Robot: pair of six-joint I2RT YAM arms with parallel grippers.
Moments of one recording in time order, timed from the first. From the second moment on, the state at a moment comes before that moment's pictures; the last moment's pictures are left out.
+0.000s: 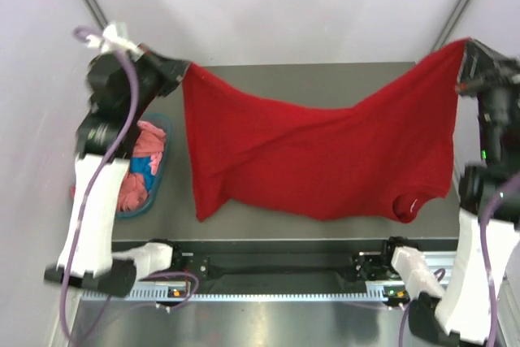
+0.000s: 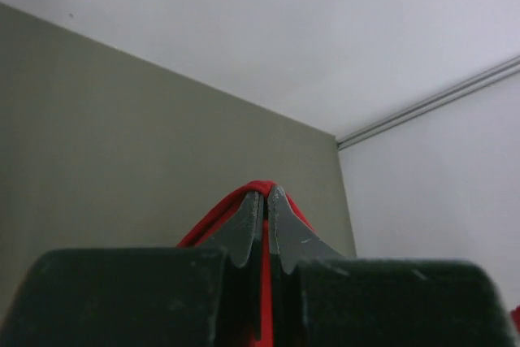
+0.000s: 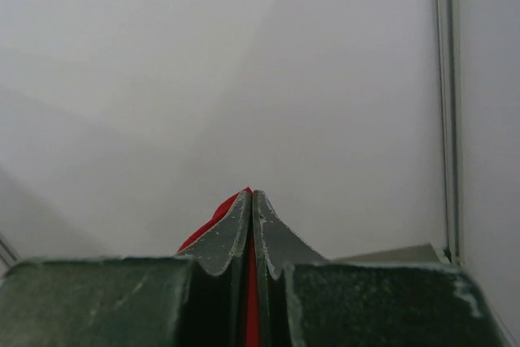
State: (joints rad) left arm -0.18 1.11 1.65 -0.61 0.06 -0.75; right arm -0.21 0.79 1.49 -0.21 -0.17 0.39
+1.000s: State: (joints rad) left arm -0.13 1.08 1.81 -0.44 0.22 -0.78; right arm -0.21 0.83 1.79 -0.18 -0.13 0.29
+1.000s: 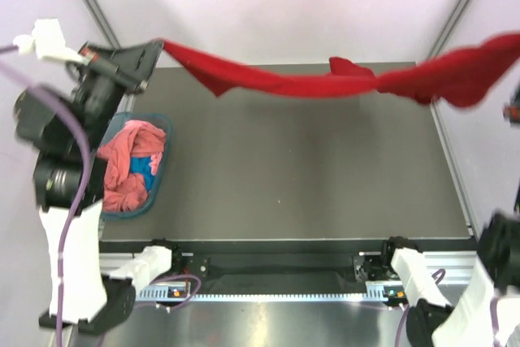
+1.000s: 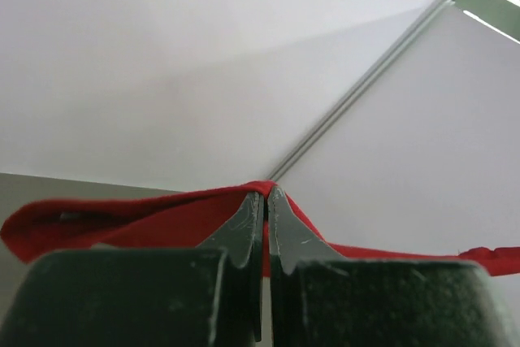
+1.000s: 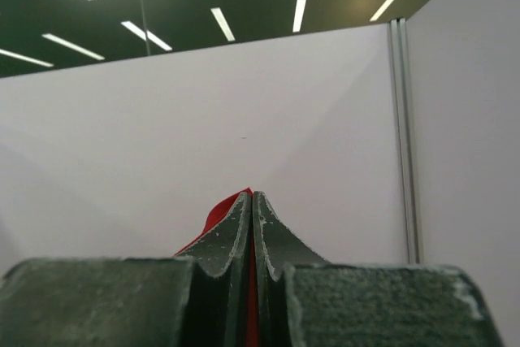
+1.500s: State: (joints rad) left arm -0.13 0.95 1.76 -0.70 0.42 -0.83; right arm -0.08 0.67 1.96 -0.52 0.16 0.13
